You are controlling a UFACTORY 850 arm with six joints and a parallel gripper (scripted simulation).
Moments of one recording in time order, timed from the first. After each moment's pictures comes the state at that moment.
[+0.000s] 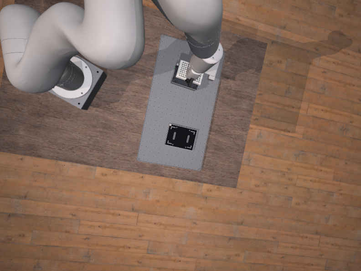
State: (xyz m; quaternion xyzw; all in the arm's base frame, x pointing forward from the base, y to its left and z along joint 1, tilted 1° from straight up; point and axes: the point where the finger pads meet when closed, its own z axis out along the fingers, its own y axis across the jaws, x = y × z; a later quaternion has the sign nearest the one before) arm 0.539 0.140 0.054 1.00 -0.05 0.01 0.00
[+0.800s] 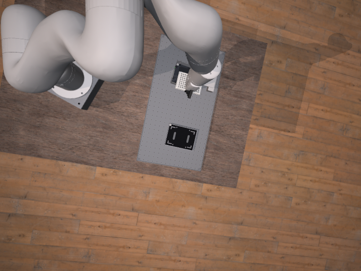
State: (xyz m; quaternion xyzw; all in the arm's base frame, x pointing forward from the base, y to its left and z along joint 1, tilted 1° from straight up) arm 0.545 0.090 0.048 1.00 -0.02 0.01 0.00
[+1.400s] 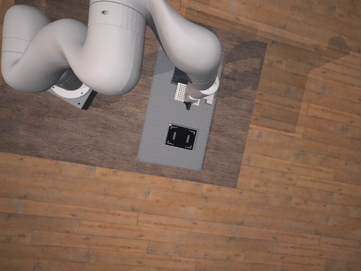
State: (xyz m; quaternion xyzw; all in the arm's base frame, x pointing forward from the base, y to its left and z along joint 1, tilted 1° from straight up) arm 0.551 0.038 0.042 1.00 -0.02 0.01 0.00
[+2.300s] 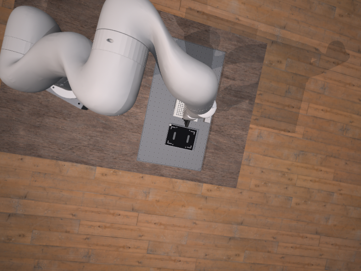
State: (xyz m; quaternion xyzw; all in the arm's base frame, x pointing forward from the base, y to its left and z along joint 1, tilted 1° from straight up) arm 0.561 -0.043 0.033 1.00 -0.03 0.01 0.00
